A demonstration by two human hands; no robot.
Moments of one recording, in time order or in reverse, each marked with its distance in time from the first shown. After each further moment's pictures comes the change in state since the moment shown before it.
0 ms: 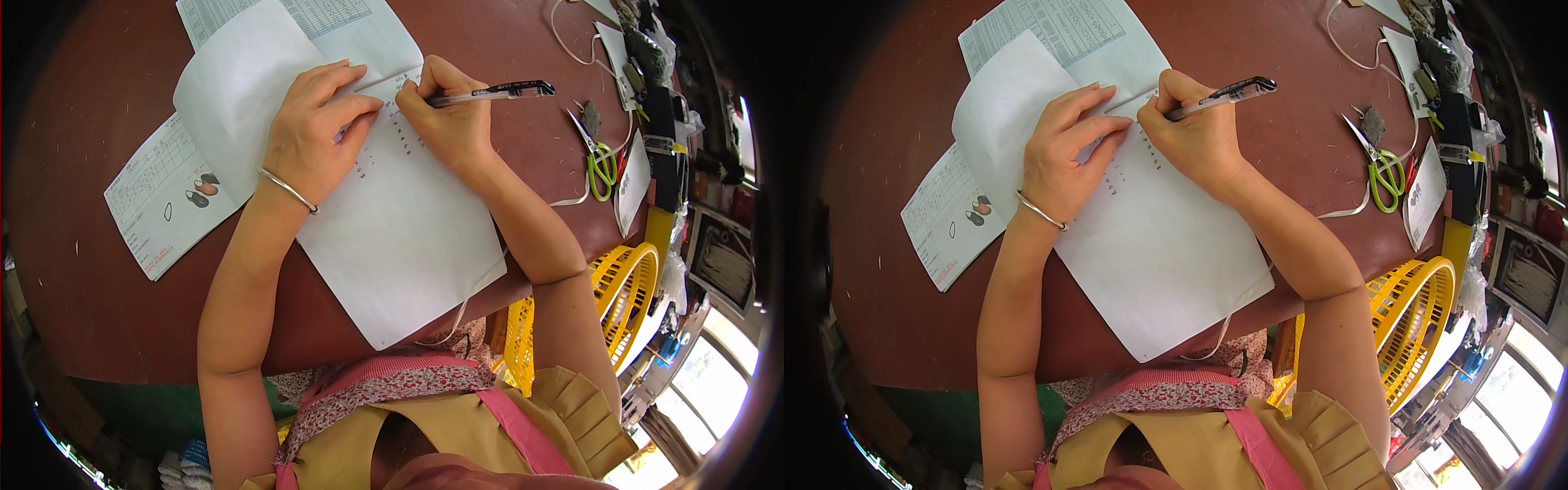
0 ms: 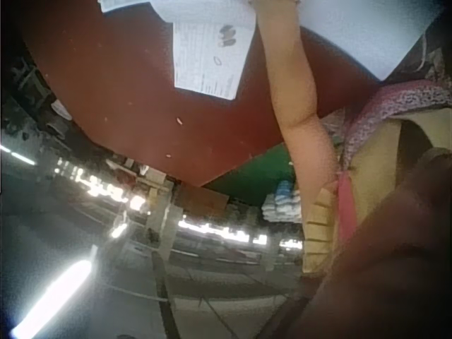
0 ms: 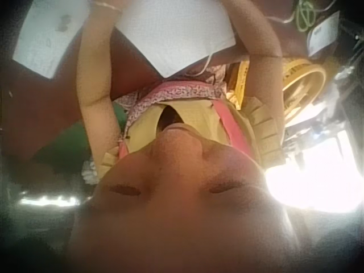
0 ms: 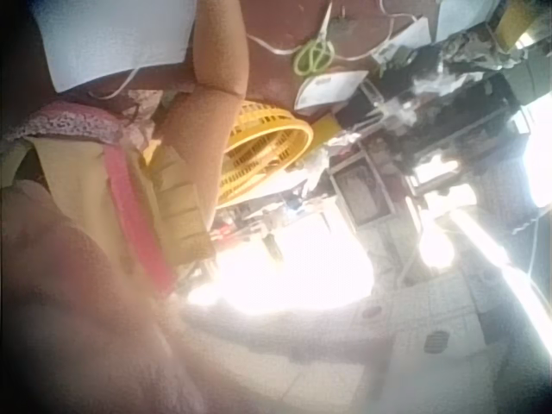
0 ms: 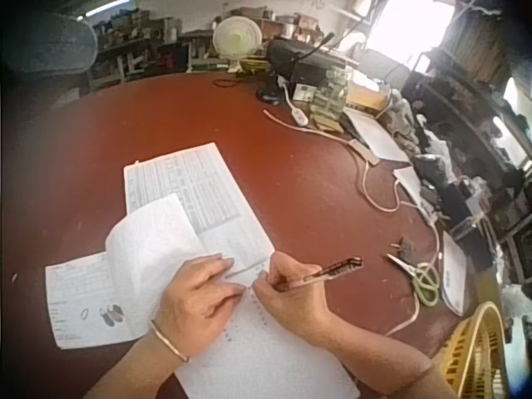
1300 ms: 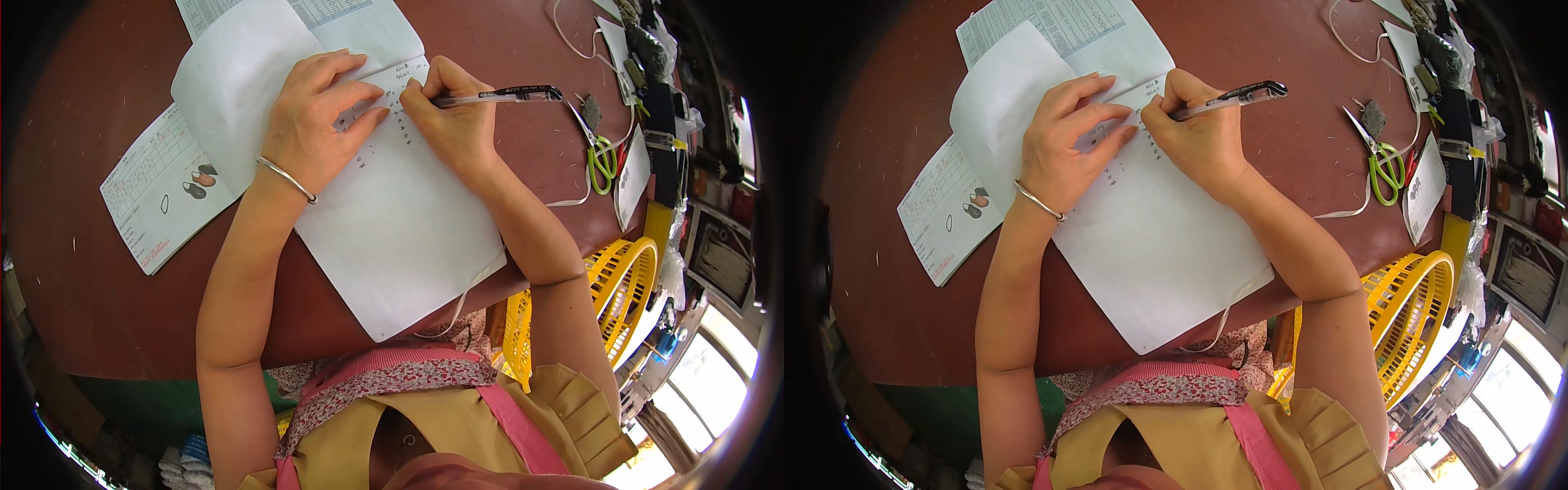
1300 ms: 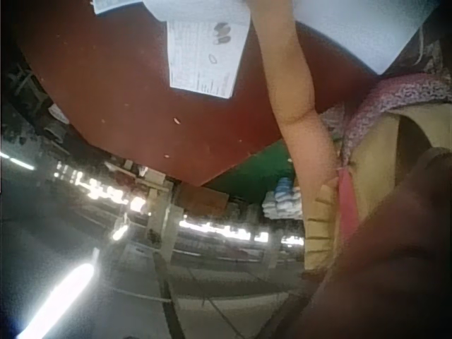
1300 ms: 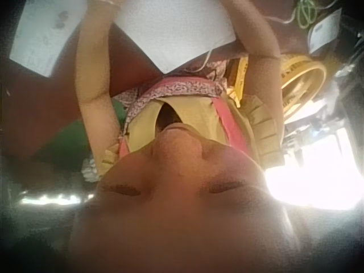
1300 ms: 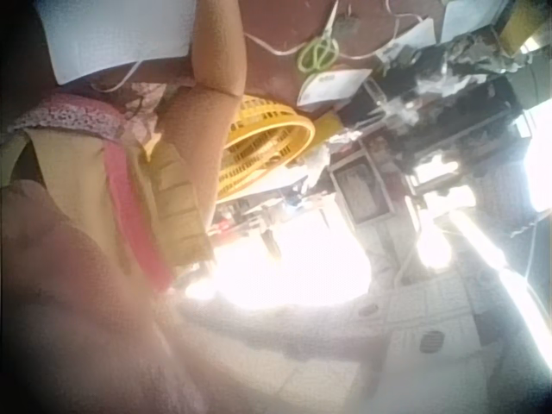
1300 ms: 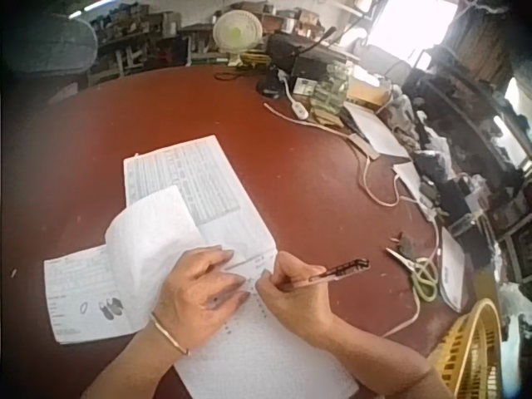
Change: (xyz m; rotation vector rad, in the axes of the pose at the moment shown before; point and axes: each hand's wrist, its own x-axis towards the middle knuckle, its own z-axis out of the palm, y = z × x) left_hand -0.002 -0.001 -0.001 -0.018 -0.049 -0.052; right_hand -0.012 -0.002 0.000 -0.004 0.033 0.033
